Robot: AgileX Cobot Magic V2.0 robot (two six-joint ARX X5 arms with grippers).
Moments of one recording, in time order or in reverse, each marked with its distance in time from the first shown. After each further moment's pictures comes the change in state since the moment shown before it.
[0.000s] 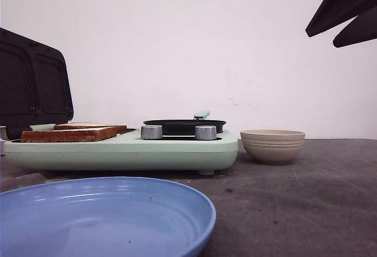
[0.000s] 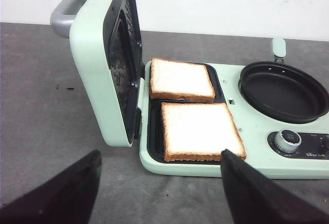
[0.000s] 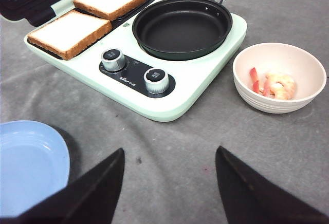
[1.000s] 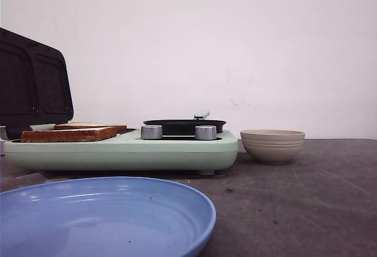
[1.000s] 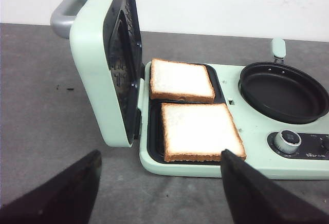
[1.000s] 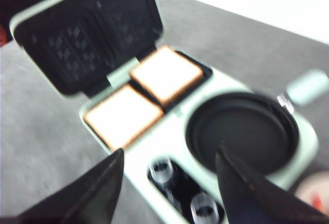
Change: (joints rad) left arm 0.000 0.000 0.000 0.002 0.000 0.000; right arm 0.046 0.624 0.682 -0.093 -0.154 -0.020
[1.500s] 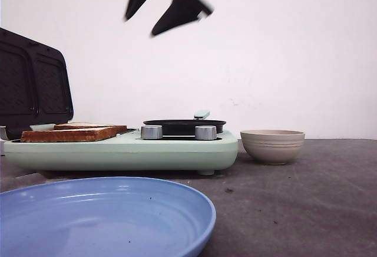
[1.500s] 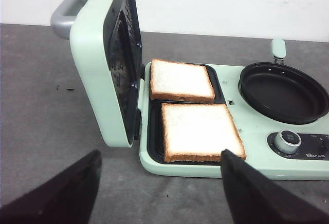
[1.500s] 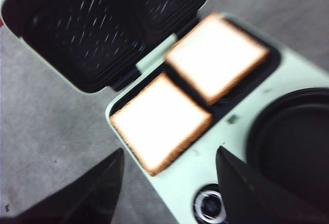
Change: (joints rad) left arm 0.000 0.000 0.000 0.000 0.000 0.000; right arm 0.133 0.529 0.615 -0.270 -0.003 0.058
